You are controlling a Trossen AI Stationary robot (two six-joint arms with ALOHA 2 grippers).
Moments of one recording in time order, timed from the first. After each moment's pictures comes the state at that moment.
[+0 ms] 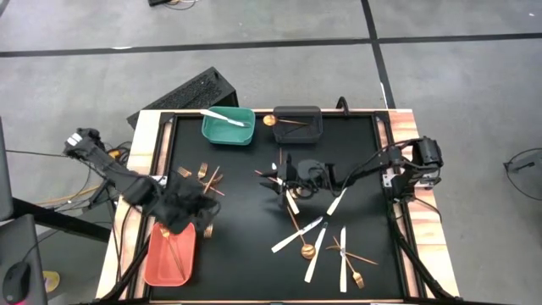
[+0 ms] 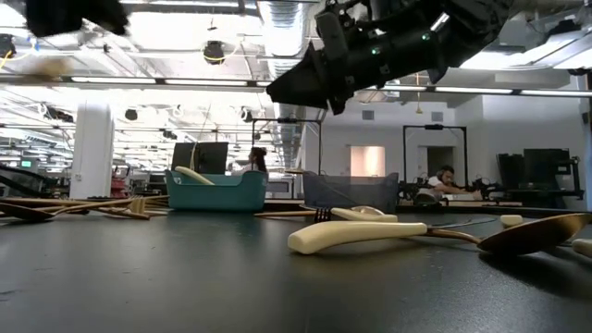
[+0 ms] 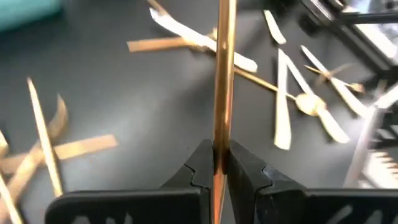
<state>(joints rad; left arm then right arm) -0.68 1.11 1.01 -0.96 -0.64 -1.41 0.03 1.72 0.88 0.61 0.13 0.06</state>
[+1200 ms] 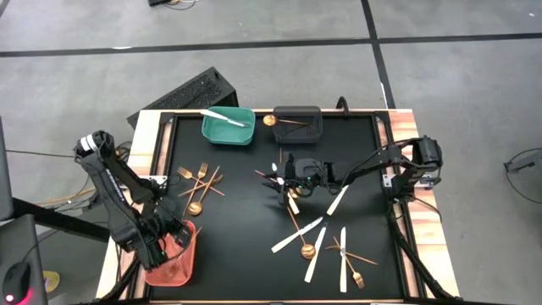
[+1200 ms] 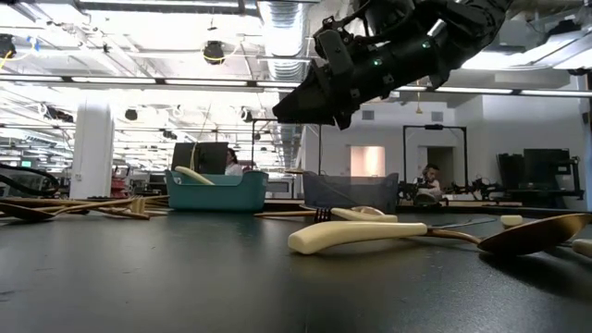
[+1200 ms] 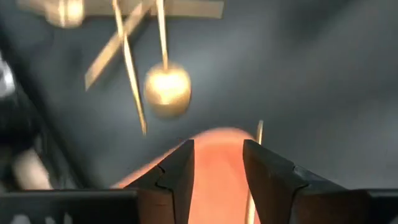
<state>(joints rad) -1.00 1.30 0.98 -1.38 -0.53 -2.09 0.01 1.72 0.88 0.50 0.10 0.13</state>
